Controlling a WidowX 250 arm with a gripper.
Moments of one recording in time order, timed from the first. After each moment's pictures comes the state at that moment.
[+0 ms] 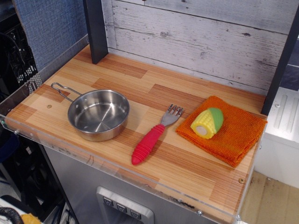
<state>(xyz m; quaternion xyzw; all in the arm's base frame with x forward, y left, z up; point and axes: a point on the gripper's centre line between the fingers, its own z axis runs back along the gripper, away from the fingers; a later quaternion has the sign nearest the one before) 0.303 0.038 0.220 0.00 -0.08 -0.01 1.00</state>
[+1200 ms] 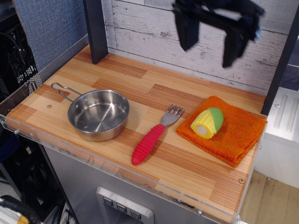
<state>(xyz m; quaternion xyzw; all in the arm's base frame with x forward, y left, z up) 0.300 -0.077 0.166 -0.01 -0.11 -0.13 0.99</state>
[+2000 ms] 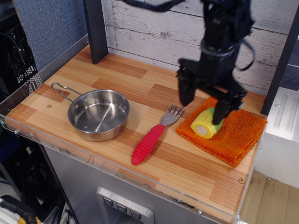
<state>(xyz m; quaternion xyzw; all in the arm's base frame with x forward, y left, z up) 0.323 -0.066 0.057 0.02 -0.05 -0.12 0.99</state>
